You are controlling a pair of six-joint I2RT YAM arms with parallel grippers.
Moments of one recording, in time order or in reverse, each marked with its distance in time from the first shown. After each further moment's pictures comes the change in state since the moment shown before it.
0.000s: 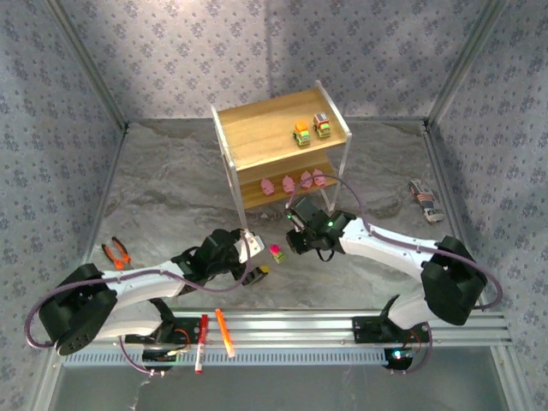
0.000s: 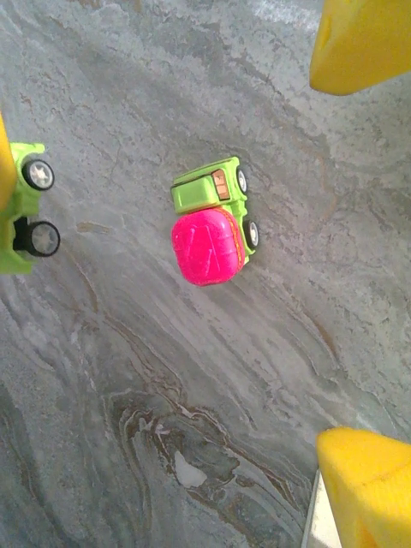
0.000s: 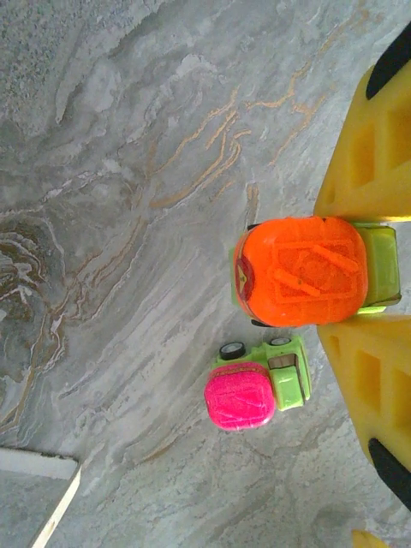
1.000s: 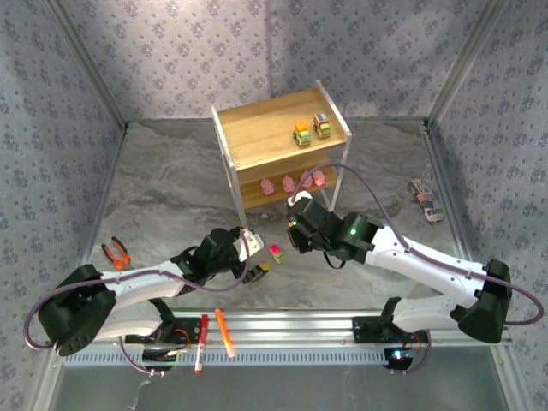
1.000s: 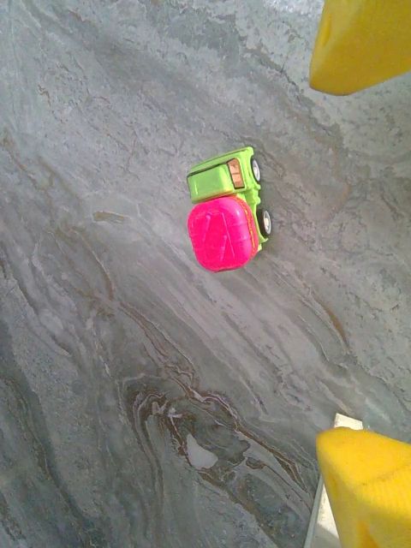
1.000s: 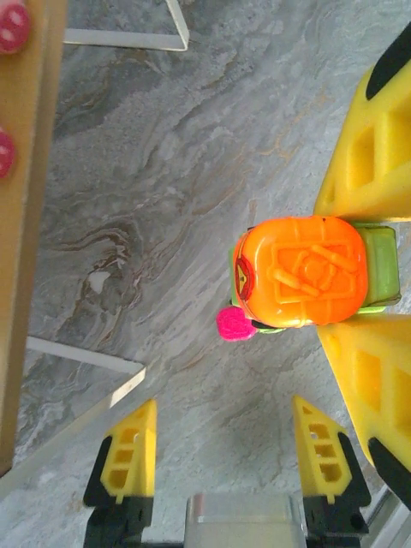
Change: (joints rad) left arm 0.002 -0.005 0.000 0.019 -0.007 0.000; right arm 0.170 -0.194 0.199 -0.256 0.195 0.057
